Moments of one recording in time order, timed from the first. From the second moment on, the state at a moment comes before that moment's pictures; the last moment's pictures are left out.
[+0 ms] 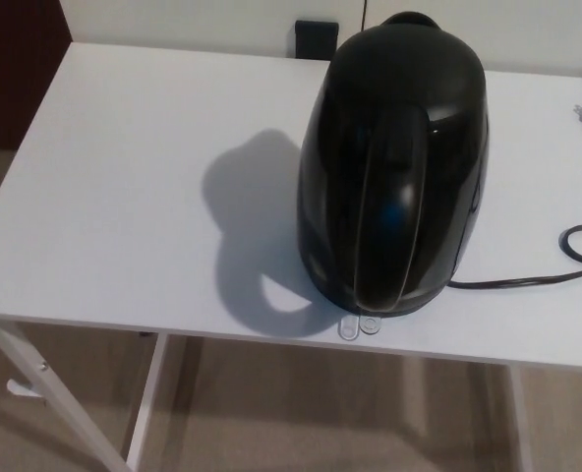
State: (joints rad) left_arm 0.16 0.54 -0.08 0.76 0.12 -0.24 -0.29; right_arm 0.41 -0.41 0.19 0.34 -0.25 -0.15 0.12
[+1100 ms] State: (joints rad) left_arm 0.22 0.58 -0.58 -0.27 0.54 -0.39 -0.28; right_arm 0.38 -0.41 0.19 0.32 -0.27 -0.16 0.14
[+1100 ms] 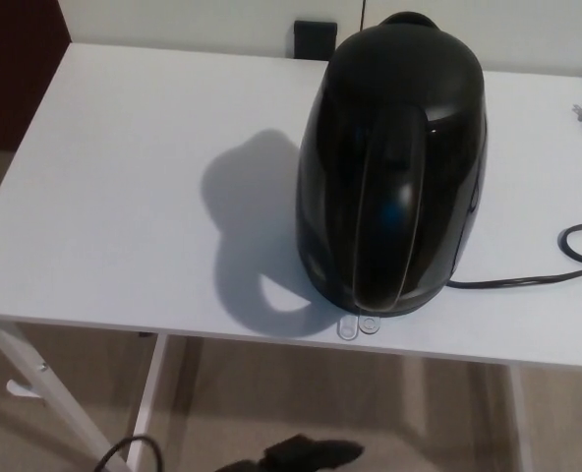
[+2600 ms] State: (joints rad) left_arm -0.10 0.59 -0.69 -0.15 1.10 -0.40 -0.01; right_arm 0.36 -0.43 0.21 0.28 -0.32 -0.12 0.14
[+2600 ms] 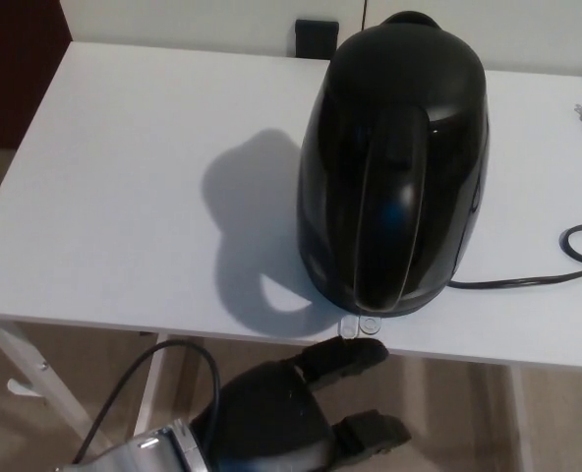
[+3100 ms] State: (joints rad) left_arm -0.12 0.56 -0.68 -0.10 1.13 -0.40 0.04; right_arm 0.36 -0.44 0.21 0.27 -0.32 -0.12 0.15
